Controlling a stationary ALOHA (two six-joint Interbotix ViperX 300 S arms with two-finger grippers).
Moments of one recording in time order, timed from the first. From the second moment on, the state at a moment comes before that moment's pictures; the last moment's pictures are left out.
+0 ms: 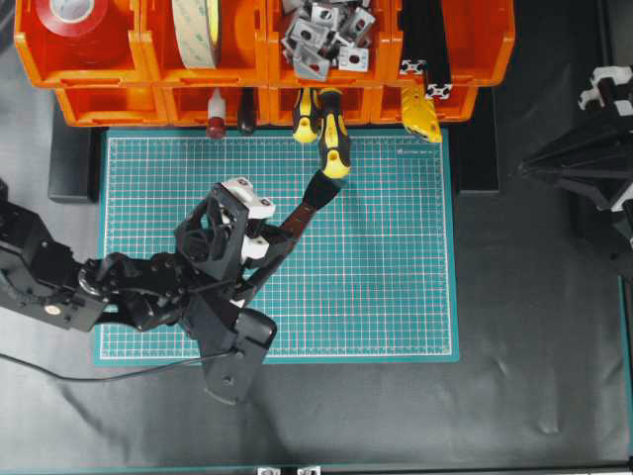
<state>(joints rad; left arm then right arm) -0.38 0.02 0.37 0.95 0.68 -0.30 0.11 -1.12 1.19 0.06 -0.07 0.22</state>
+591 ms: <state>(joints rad) -0.38 0.03 0.42 0.95 0.58 -0.35 0.11 -1.12 1.19 0.06 -0.02 0.22</state>
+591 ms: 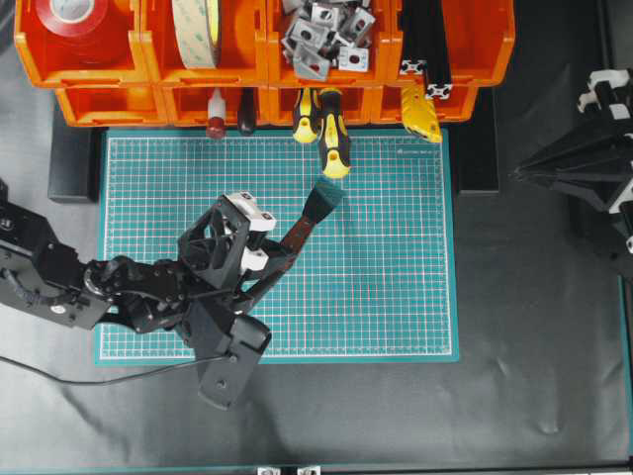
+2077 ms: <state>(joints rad) -0.54 -0.49 0.81 0.95 0.48 -1.34 0.09 -1.17 1.16 0.06 0.07 0.22</state>
